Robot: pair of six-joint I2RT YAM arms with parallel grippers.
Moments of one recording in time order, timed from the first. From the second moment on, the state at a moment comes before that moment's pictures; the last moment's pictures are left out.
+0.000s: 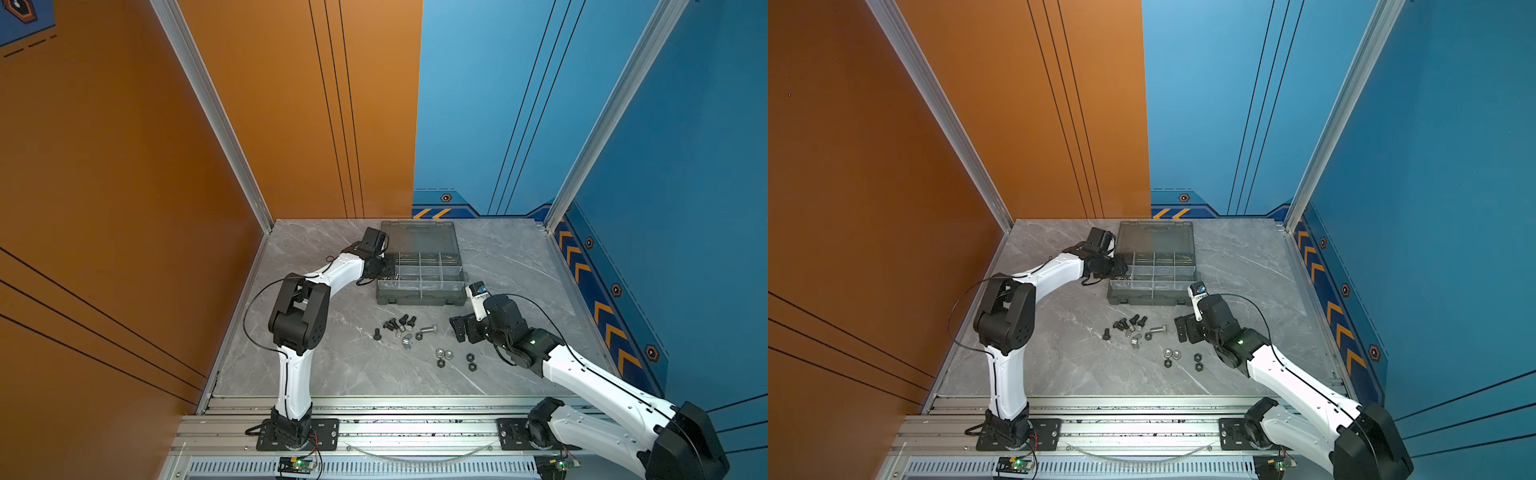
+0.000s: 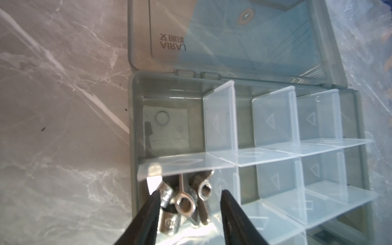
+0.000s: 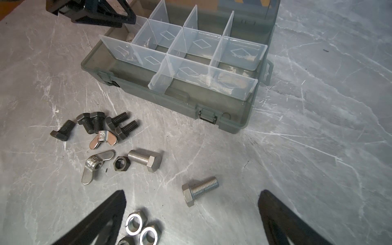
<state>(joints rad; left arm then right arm) -0.40 2.02 1.51 -0.42 0.12 -0.47 0.60 1.01 0.60 -0.28 0.10 0.21</state>
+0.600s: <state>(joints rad) -0.70 1.56 1.13 -0.46 -0.05 -0.55 0.60 1.02 0.59 -0.29 0.10 0.21</state>
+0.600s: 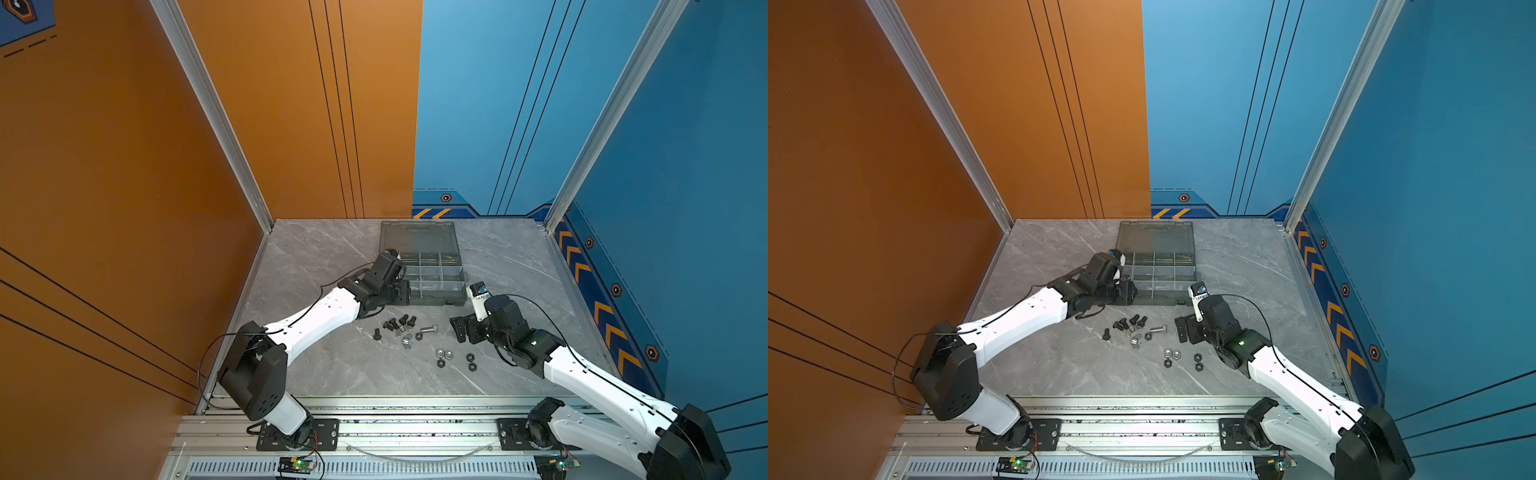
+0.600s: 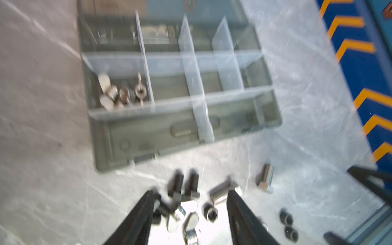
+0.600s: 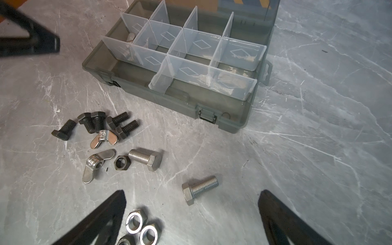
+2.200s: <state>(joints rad) -0.90 1.79 1.09 -0.53 -0.10 -0.78 0.60 1.07 0.57 -0.26 0.10 0.21</state>
